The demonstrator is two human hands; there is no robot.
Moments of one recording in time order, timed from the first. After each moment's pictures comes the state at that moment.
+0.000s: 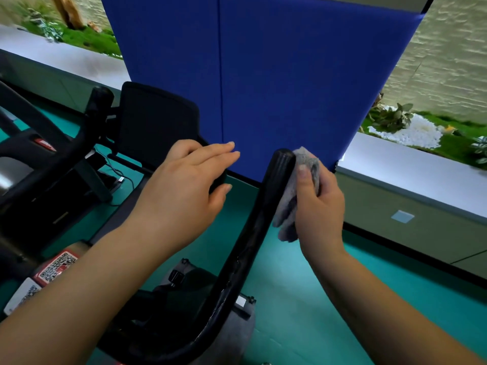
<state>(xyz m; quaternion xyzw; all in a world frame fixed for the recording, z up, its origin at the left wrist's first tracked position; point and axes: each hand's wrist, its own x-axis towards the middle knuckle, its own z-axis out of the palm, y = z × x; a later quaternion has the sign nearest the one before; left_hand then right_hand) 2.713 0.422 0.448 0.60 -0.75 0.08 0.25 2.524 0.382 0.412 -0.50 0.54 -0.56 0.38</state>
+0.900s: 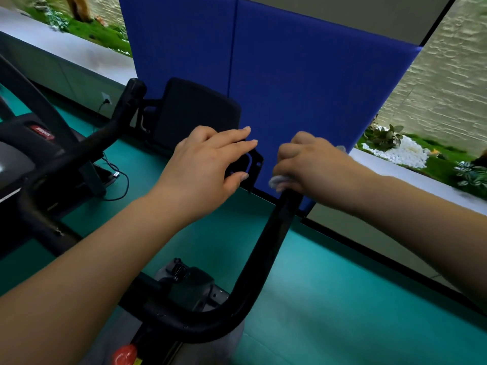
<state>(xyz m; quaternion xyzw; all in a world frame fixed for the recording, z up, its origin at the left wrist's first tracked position) 2.745 0.417 0.445 0.58 -0.76 0.08 0.28 2.533 0.344 0.486 -0.96 0.25 -0.01 -0.14</state>
